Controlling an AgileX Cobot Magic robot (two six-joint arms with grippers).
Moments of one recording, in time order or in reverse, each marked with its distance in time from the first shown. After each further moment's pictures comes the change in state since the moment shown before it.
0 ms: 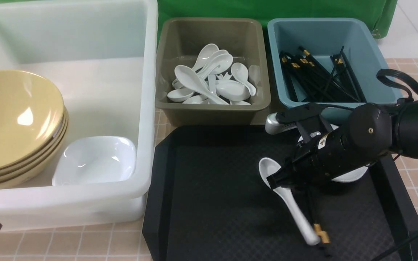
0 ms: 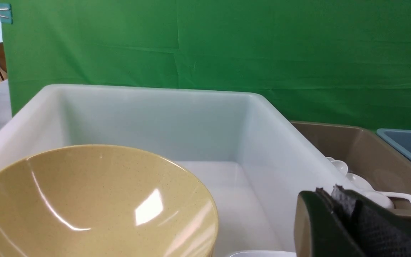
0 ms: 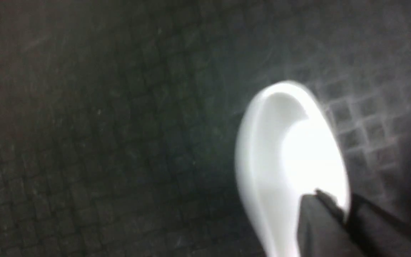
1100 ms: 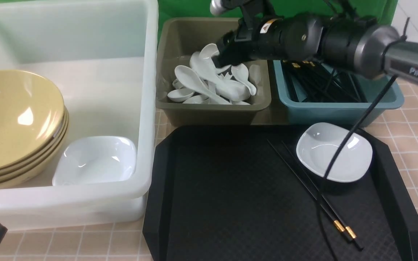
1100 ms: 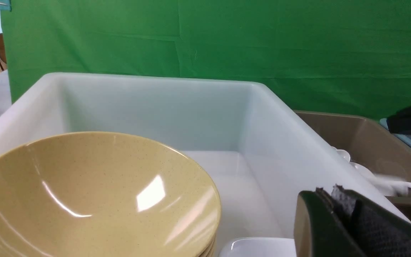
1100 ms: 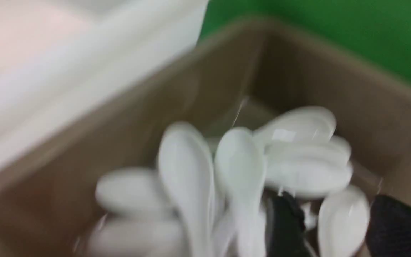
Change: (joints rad) right arm -0.034 0.323 -0.791 0.026 -0.028 -0.321; left arm 0.000 0.000 0.022 0.001 0.000 0.000
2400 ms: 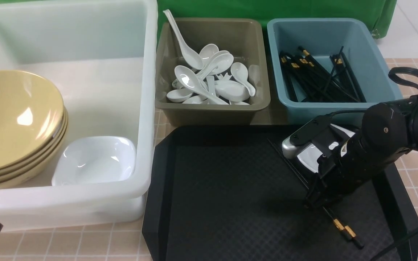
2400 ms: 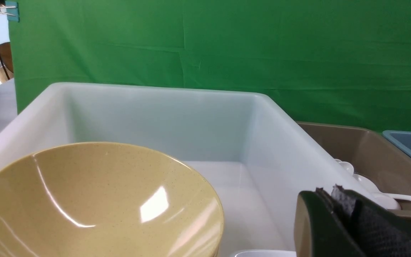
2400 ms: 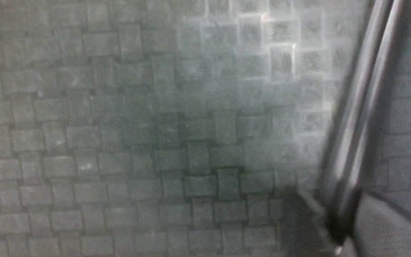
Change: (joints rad) right arm -0.038 -0.315 0.815 -0.206 0.207 0.155; left arm 0.000 0.000 0.001 -0.004 -0.030 0.000
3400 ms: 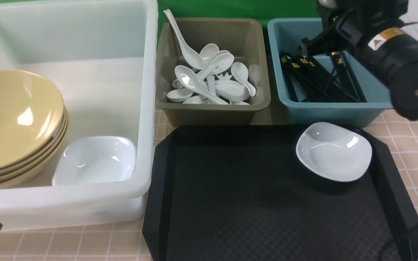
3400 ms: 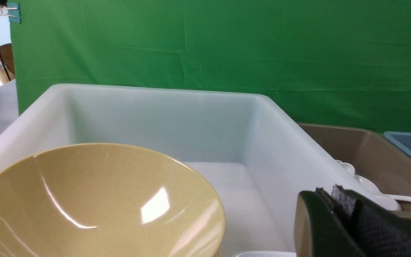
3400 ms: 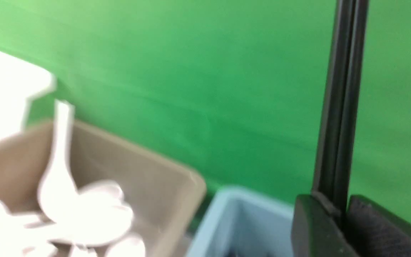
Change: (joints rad) right arm -0.092 -0.027 -0.132 0.087 -1.072 -0.042; left arm -0.001 0.000 0.000 0.000 -0.003 0.000
